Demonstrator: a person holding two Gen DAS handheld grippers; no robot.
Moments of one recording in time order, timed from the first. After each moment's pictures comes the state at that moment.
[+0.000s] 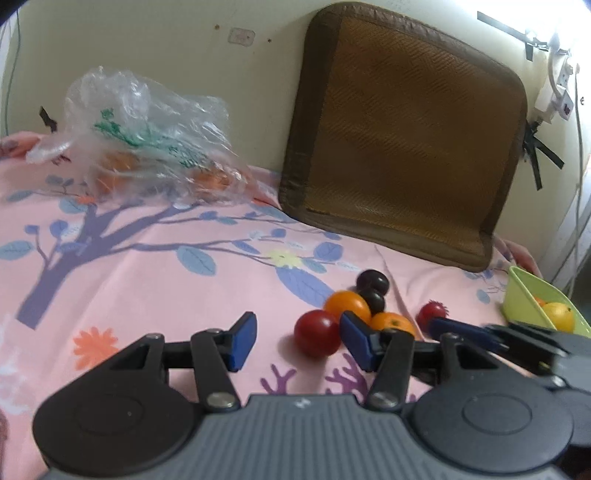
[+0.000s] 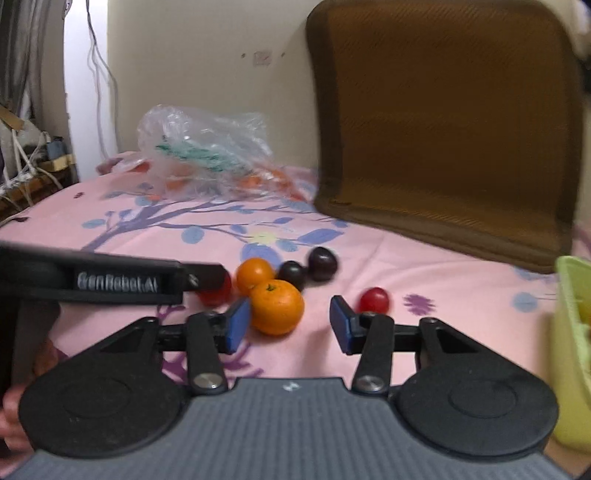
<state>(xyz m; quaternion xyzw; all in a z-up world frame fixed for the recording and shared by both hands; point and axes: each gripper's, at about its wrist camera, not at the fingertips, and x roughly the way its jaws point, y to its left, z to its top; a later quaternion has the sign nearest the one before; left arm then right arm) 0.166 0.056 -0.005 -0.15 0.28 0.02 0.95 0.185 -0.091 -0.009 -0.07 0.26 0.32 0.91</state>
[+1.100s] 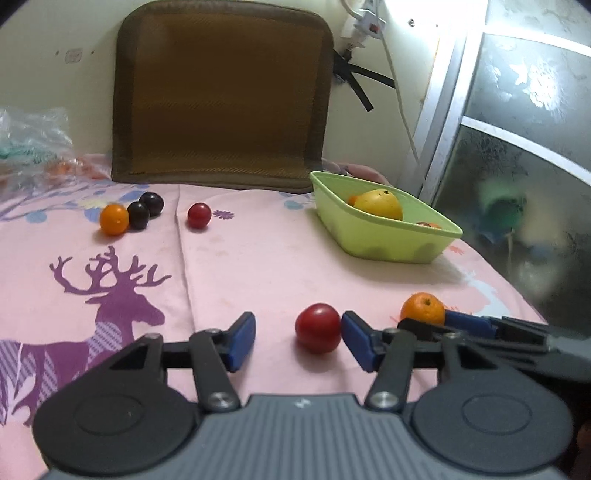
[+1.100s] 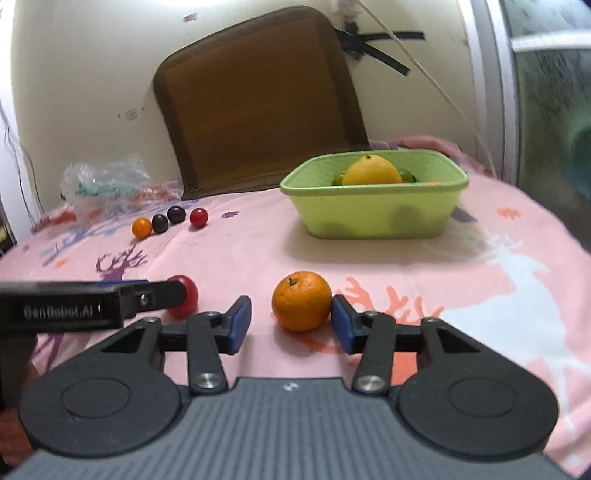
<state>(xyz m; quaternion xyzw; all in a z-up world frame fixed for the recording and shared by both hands) 0.076 -0.084 -0.009 -0.08 0.28 -0.15 0.95 0.044 -0.255 -0.025 0.04 0.24 0.14 0.96</state>
